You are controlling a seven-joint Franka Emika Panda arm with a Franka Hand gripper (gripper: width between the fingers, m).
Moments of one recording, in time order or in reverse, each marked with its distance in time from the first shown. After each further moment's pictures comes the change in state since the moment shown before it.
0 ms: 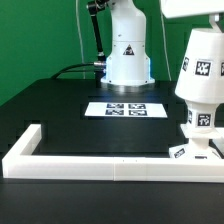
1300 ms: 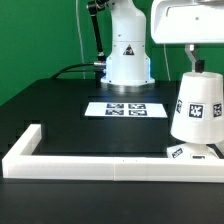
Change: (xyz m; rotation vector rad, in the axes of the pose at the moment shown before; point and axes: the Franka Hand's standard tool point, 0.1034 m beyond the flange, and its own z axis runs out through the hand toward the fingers) arm 0.006 0.018 0.030 -0.034 -0.005 0.013
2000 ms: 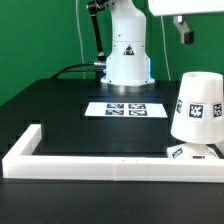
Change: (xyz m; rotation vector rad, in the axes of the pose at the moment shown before) arm -0.012 0.004 -0.044 0.010 -0.055 0.062
